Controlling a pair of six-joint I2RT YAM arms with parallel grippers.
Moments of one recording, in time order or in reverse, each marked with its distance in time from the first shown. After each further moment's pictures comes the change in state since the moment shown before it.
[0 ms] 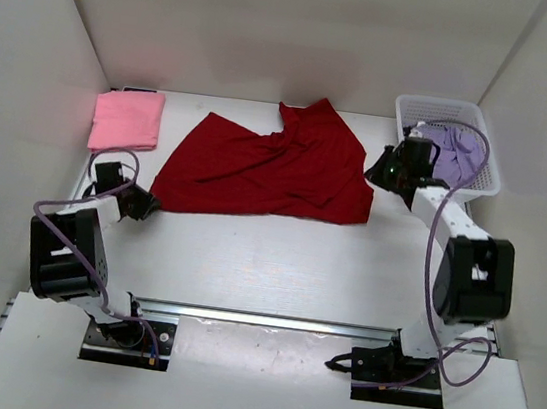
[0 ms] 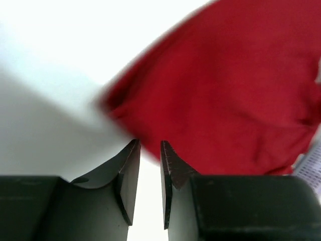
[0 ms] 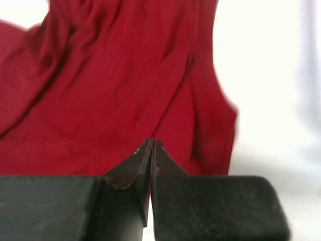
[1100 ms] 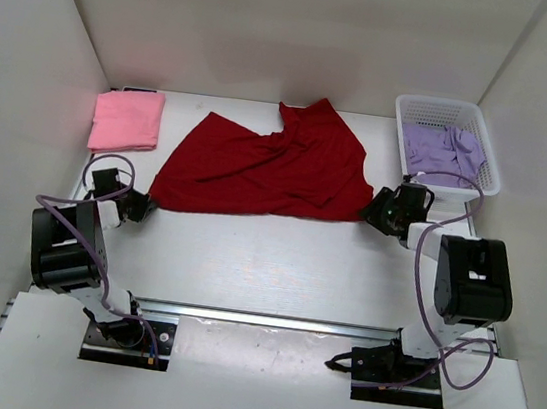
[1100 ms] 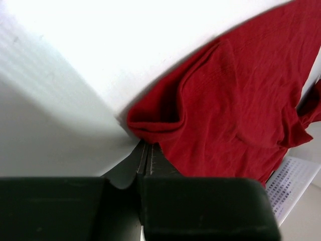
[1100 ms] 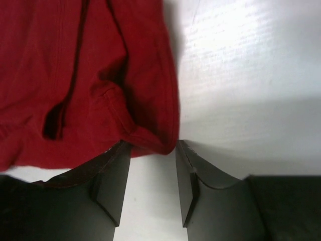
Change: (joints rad) left arm 0.046 0.050 -0.115 0.172 0.015 -0.134; right arm -0.044 -0.079 -0.502 0.333 -0.010 0.122
